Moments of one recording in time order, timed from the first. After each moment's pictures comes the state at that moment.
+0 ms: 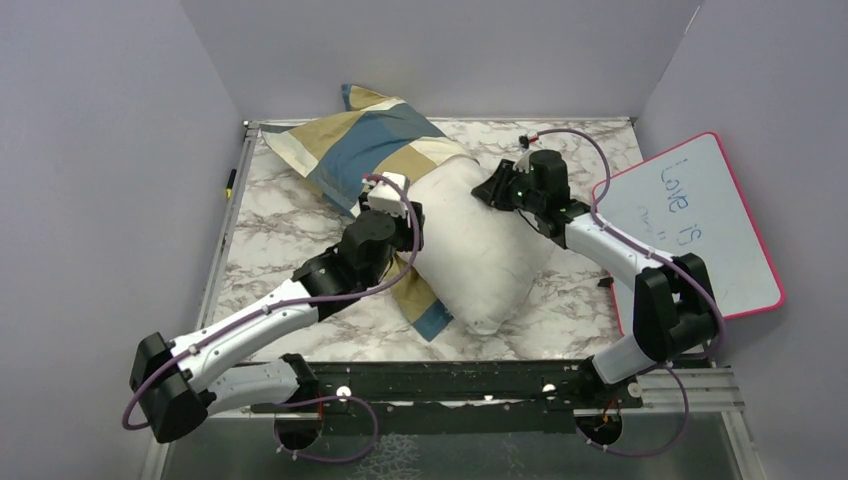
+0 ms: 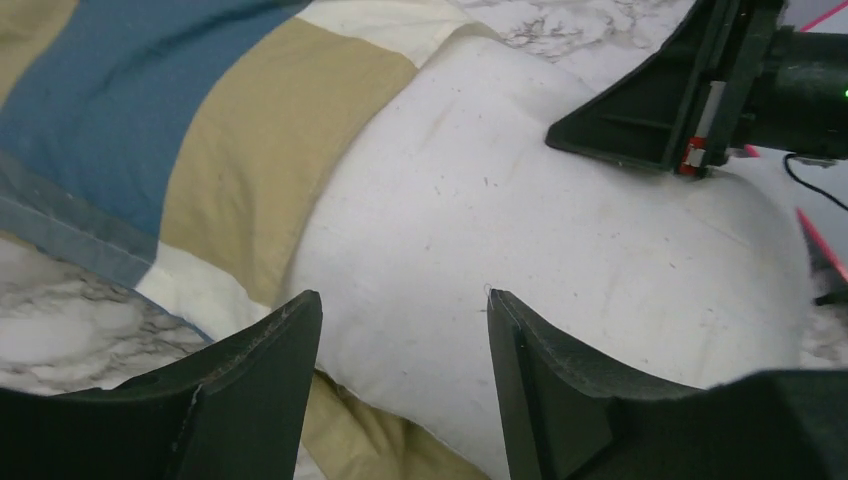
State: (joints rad) left arm -0.89 1.00 0.82 -0.06 -0.49 -0.33; right arm 0.39 1.54 0.99 0.14 -0.24 0.55
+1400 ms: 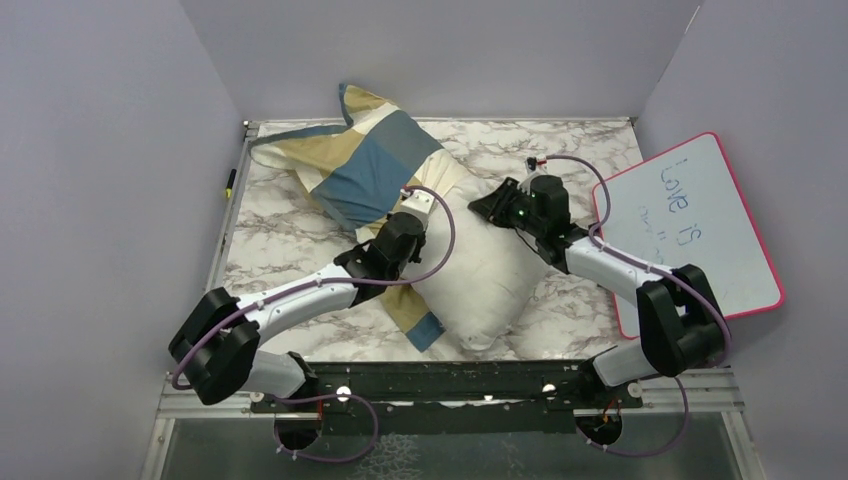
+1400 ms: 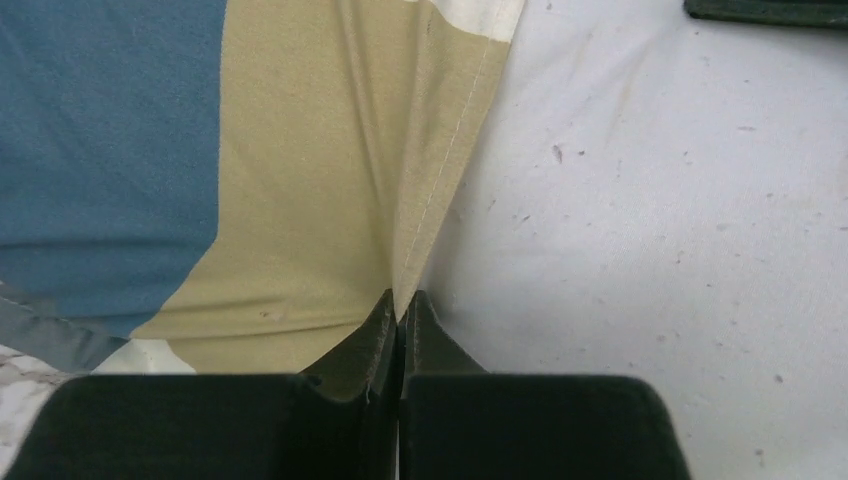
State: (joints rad) left arm -0.84 1.33 0.80 0.05 -0.44 -0.14; right arm 0.41 1.47 0.78 0.35 -0.22 0.77
